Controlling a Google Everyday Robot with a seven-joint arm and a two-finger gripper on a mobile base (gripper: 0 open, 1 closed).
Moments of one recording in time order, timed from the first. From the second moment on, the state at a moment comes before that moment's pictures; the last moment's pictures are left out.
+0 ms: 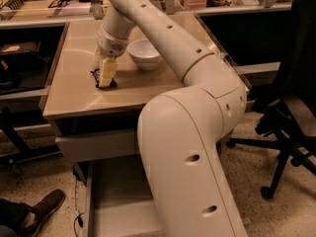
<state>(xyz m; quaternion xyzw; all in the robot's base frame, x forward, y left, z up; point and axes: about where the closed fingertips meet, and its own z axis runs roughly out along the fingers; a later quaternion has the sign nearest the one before) 0.715 0.171 0.816 -0.81 0.53 0.15 0.19</state>
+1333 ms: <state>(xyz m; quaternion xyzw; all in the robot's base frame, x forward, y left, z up) 0.679 0.163 0.834 -0.80 0.54 0.14 0.22</state>
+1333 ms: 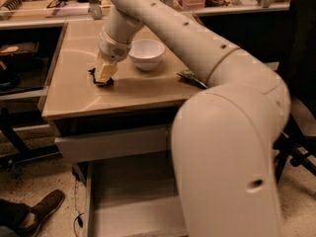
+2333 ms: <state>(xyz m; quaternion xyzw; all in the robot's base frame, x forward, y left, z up) 0.641 0.157 0.827 -0.80 0.54 0.15 0.22</state>
